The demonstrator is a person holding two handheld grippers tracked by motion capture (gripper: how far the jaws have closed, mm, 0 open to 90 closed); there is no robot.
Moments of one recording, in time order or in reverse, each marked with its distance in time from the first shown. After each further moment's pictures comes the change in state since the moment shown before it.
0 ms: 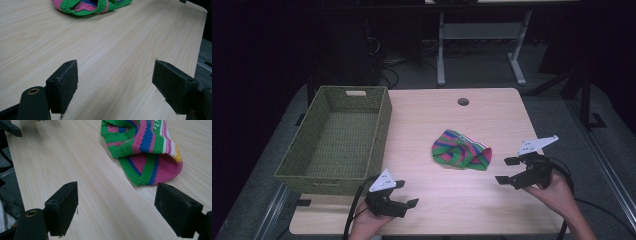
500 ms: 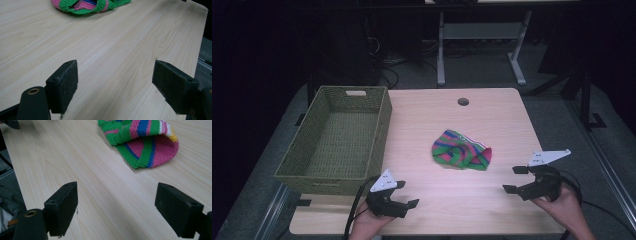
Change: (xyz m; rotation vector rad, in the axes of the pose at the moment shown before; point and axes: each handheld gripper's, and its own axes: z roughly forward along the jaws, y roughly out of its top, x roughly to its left) left arm -0.002 0.000 0.002 0.005 -0.001 0.005; right arm 0.008 -0.034 -0.010 -0.040 -0.041 0.024
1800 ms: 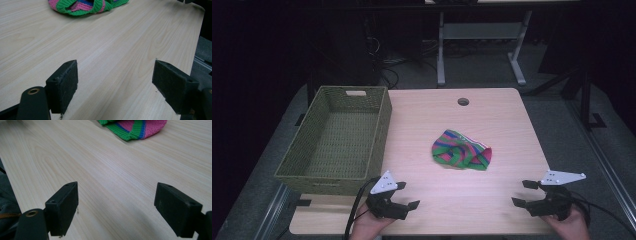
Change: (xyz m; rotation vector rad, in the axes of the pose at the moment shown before) left arm -0.005 0.000 -0.002 -0.005 0.000 0.003; right arm 0.002 -0.064 -0.003 -0.083 -0.057 0.060
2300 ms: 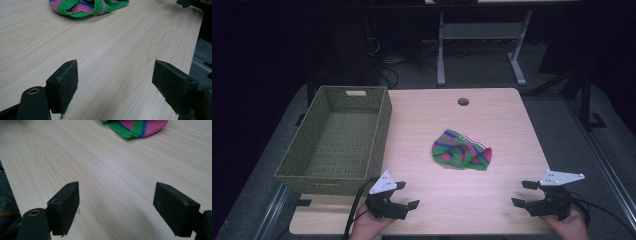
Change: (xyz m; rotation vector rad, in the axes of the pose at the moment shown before) left arm -0.001 0.001 -0.001 -0.011 0.000 -0.010; right arm -0.001 -0.001 0.002 0.010 0.000 -0.009
